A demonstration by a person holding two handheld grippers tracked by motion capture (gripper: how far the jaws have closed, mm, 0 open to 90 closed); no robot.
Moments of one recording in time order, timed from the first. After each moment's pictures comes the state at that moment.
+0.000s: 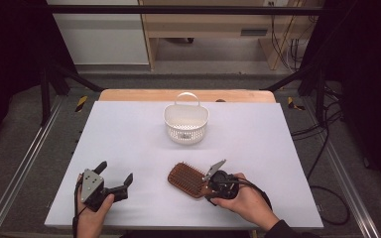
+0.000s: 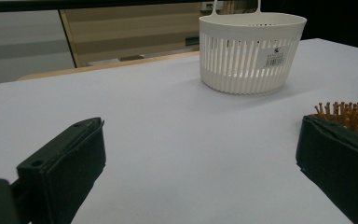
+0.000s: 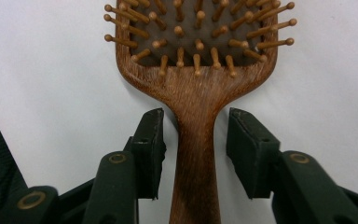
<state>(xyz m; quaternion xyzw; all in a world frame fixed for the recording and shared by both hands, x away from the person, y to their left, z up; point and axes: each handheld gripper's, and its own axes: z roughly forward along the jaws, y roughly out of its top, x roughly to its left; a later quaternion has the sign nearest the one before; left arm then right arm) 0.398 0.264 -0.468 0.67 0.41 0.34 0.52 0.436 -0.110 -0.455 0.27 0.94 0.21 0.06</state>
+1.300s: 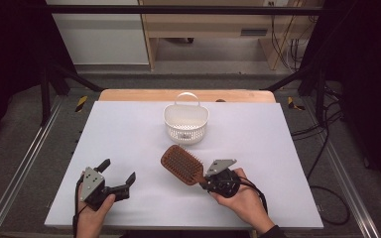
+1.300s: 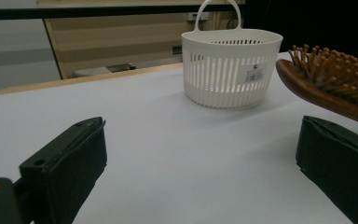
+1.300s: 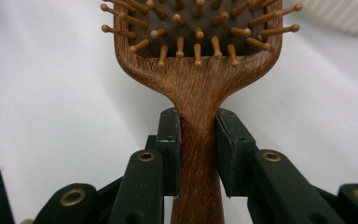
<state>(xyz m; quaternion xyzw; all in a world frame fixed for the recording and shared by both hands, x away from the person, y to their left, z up) 0.398 0.254 -0.454 0.67 0.39 0.33 0.54 0.434 -0.113 -0.443 0.27 0.89 0.34 0.12</state>
